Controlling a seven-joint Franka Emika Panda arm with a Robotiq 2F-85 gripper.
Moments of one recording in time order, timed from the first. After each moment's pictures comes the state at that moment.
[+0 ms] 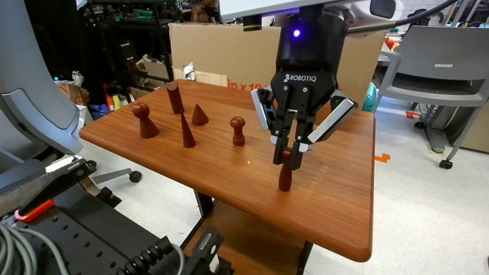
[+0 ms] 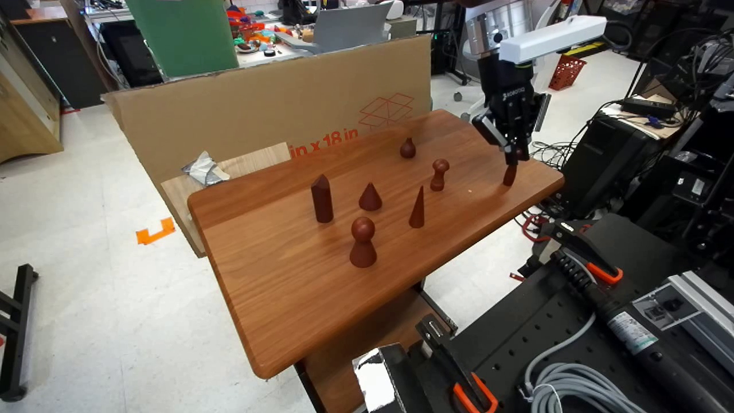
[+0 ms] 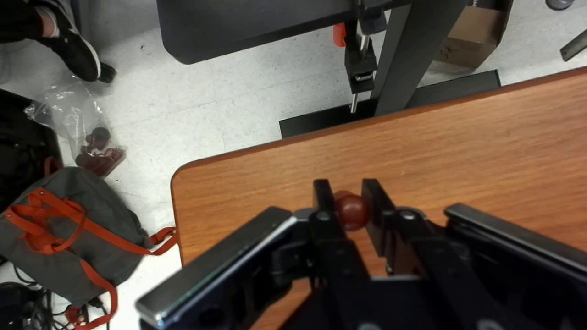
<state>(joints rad) -0.11 0.60 -0.13 -1.87 -0.14 2.00 0.03</state>
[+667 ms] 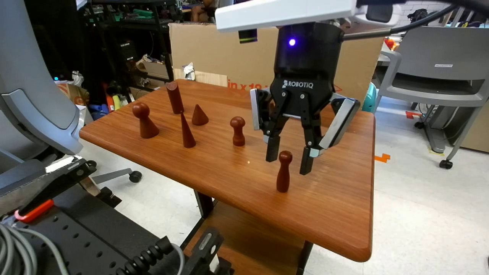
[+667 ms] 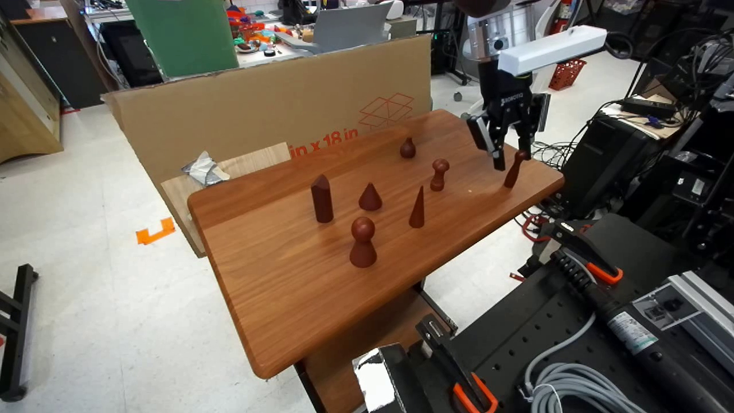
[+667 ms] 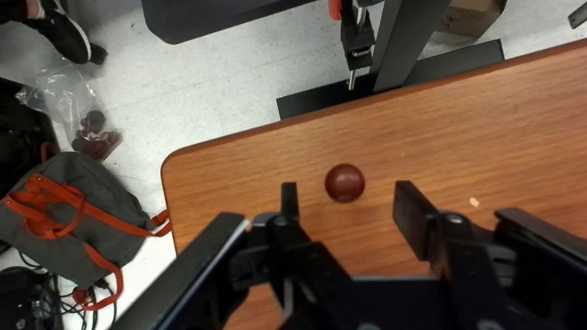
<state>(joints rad) -0.11 0.58 -0.13 -1.92 -0.14 2.11 0.06</state>
